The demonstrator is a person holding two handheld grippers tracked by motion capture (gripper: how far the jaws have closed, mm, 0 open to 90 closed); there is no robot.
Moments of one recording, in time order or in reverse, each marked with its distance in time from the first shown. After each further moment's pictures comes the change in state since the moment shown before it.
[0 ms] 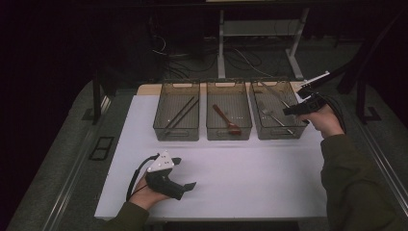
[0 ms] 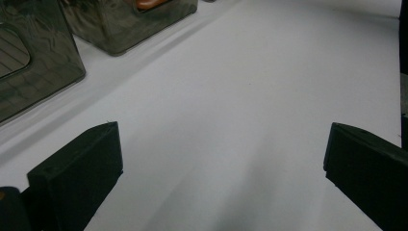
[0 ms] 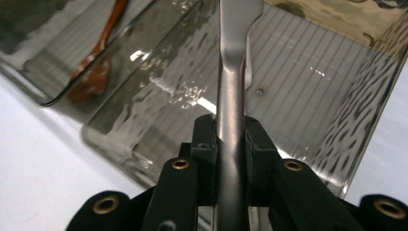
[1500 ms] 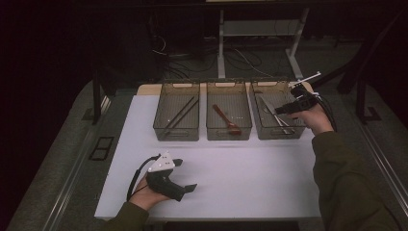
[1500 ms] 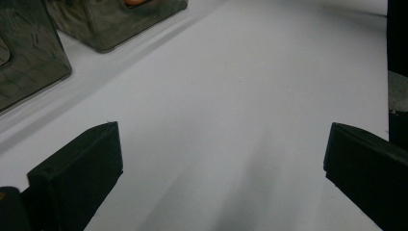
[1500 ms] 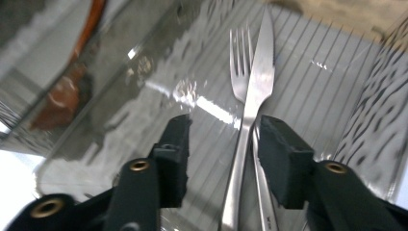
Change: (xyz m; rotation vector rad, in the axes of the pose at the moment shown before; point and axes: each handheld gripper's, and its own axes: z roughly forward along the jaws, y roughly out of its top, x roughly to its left) left arm 0.000 0.000 0.001 0.013 -0.027 0.001; right arm -0.008 0.007 0.028 -0.025 -0.001 0.055
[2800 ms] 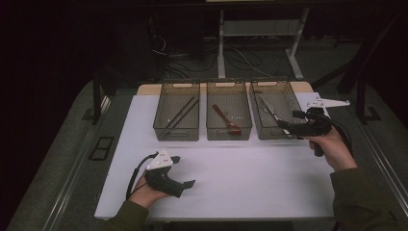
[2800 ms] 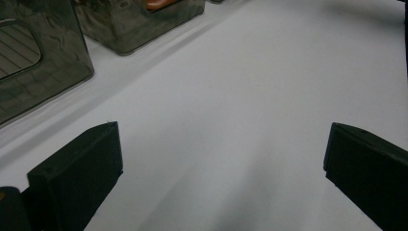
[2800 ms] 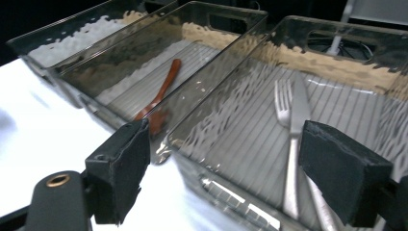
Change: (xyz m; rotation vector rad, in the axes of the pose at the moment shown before) left arm 0.008 -0.001 0.000 -0.018 0.035 -0.016; right arm 0.045 -0.076 -0.050 -0.370 0.078 -0.052
